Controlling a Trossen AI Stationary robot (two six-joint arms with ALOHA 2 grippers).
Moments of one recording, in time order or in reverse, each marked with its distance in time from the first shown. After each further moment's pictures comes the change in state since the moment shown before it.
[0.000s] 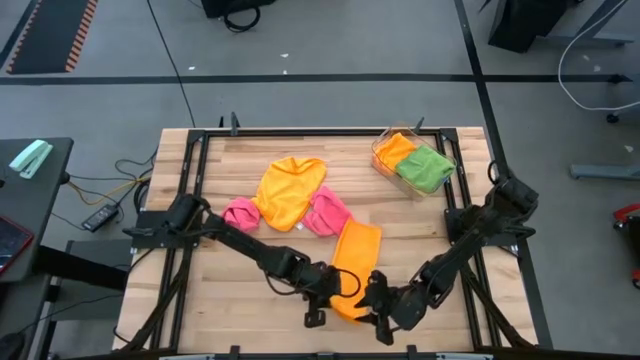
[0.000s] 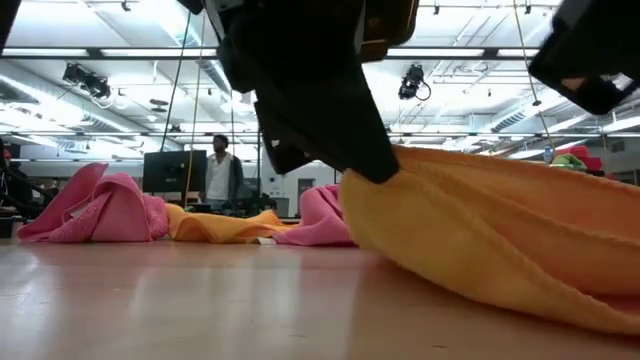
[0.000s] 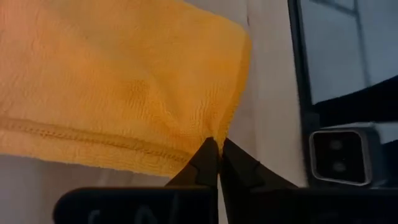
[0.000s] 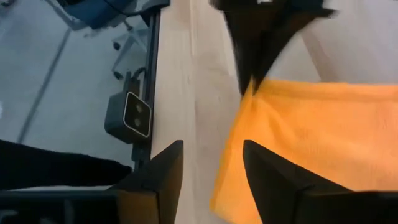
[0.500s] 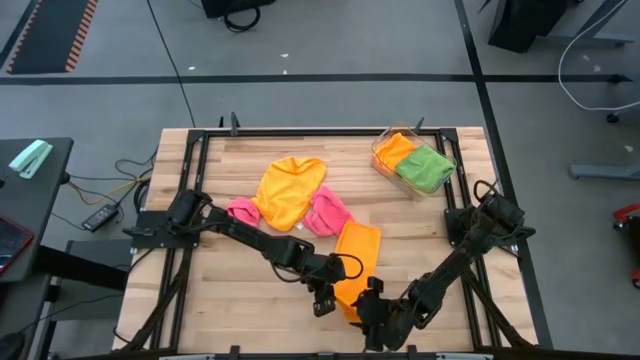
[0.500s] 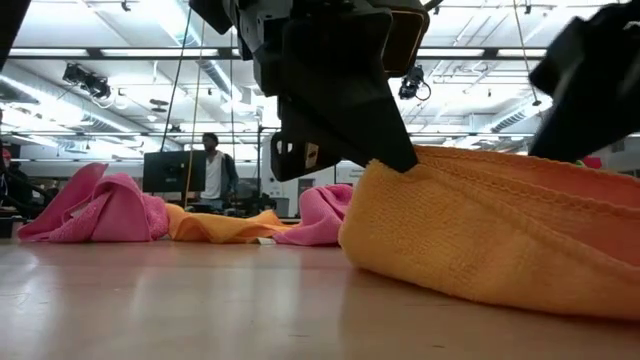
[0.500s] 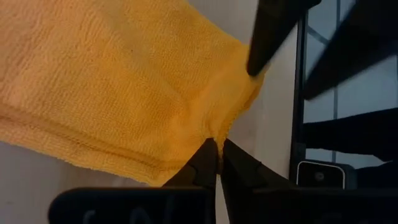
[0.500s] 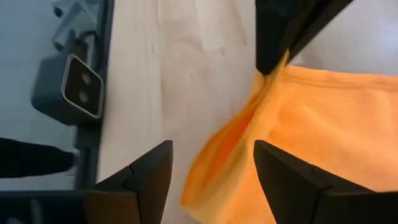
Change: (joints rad) left arm 0.067 -0.001 0.000 0.015 0.089 -0.158; right arm 0.022 0.184 0.199 -0.241 0.099 0.007
